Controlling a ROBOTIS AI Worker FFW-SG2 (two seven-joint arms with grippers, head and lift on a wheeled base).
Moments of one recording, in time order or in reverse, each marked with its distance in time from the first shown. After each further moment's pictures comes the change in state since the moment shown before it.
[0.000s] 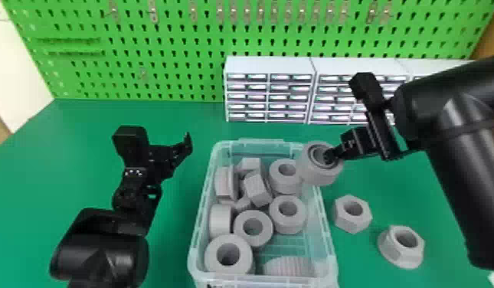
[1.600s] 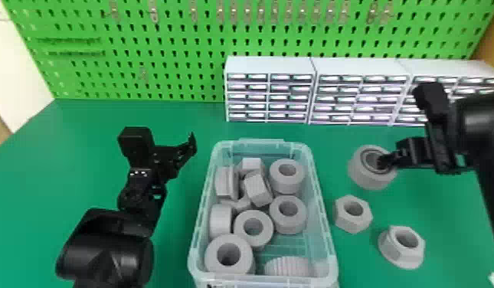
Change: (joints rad) left arm -0.005 -0.003 -0.026 0.010 0.003 -0.015 0.022; right arm 0.109 -0.040 -0.226 -0.064 0.176 0.003 0.000
